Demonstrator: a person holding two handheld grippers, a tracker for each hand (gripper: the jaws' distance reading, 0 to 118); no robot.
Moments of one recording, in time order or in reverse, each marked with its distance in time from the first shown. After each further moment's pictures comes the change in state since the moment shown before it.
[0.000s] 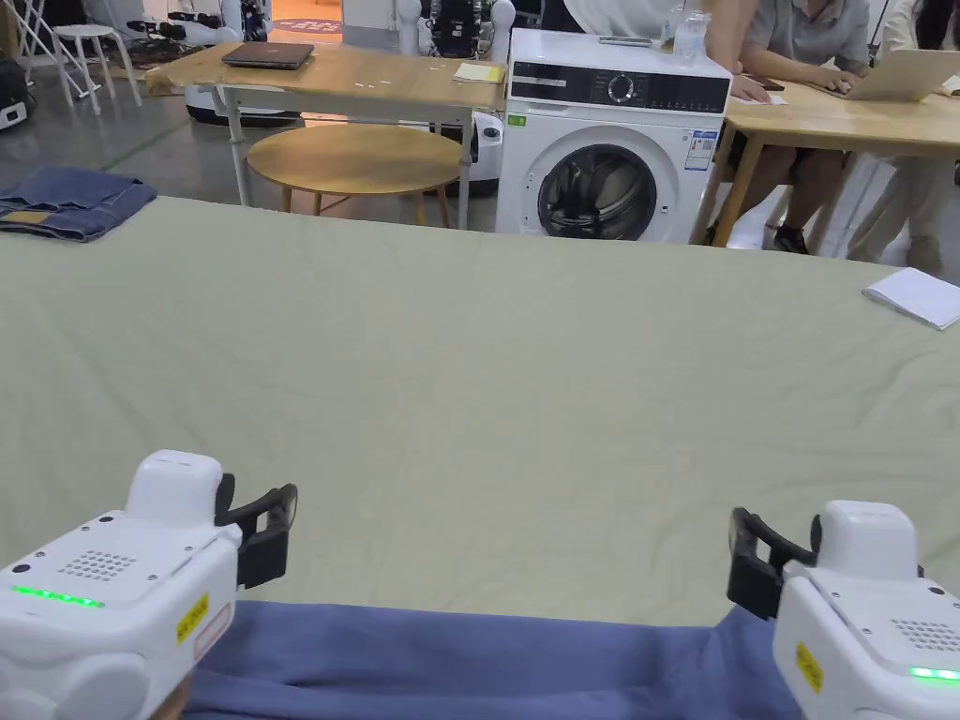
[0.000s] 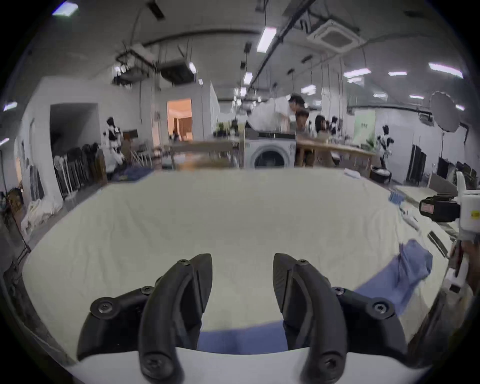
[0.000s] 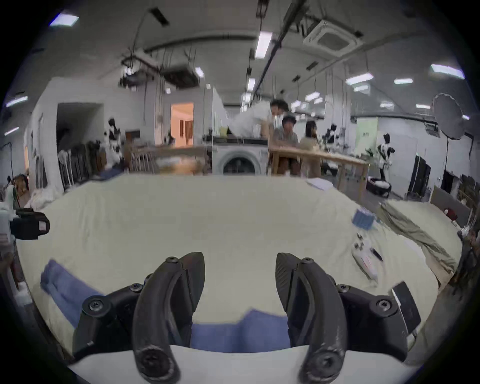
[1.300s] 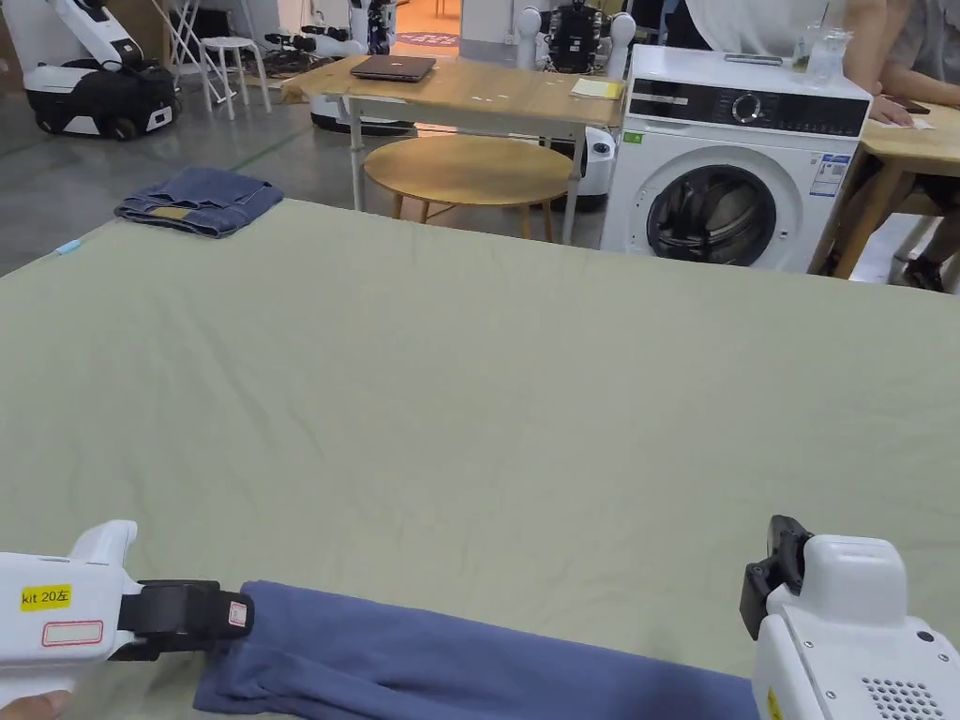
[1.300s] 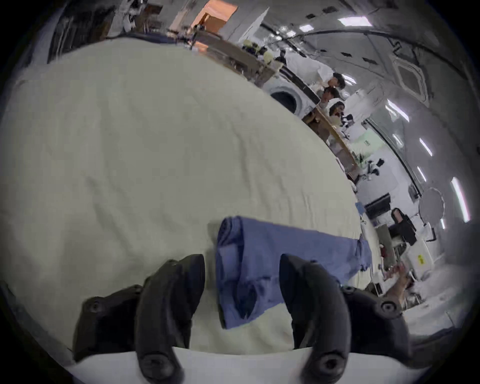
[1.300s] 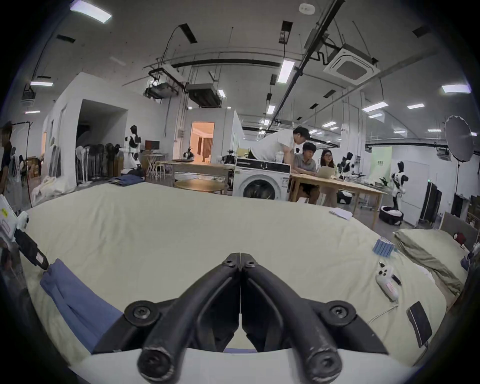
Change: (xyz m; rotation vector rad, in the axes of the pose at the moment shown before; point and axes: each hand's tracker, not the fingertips) left arm -0.192 -0.077 -0.010 -0.585 -0.329 0.555; right arm -0.074 -0.008 -0.011 0.104 0.086 0.094
